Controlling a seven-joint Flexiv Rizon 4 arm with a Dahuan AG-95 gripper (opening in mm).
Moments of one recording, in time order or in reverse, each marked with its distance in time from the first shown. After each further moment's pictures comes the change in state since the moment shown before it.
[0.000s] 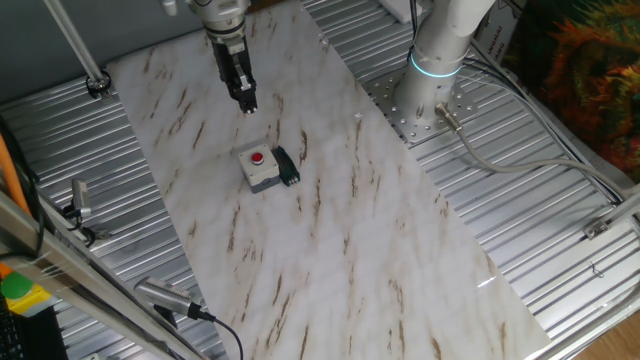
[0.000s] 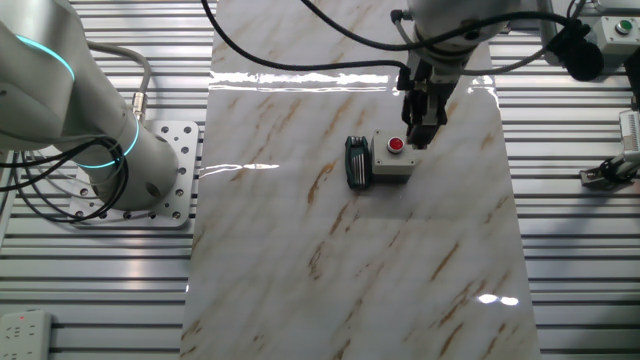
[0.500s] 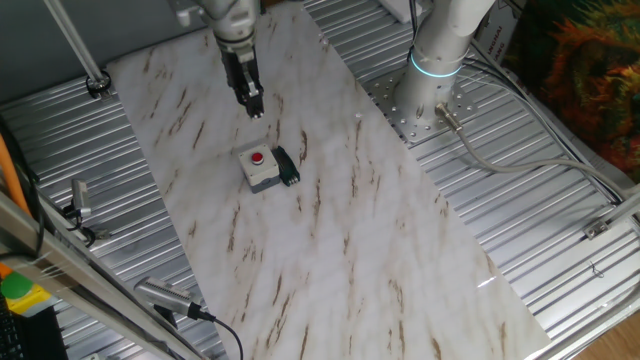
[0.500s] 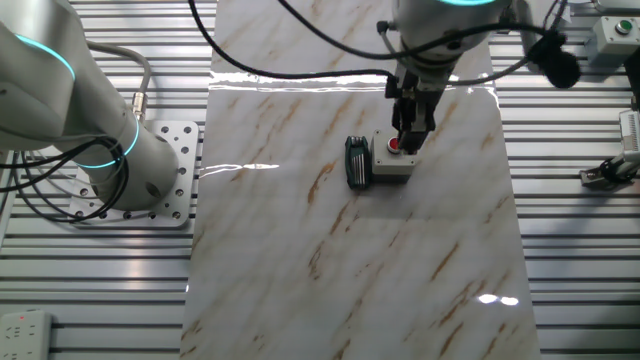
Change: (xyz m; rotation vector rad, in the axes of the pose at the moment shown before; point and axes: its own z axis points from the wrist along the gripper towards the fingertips) arm 0.009 -0.003 0.004 -0.003 -0.004 -0.002
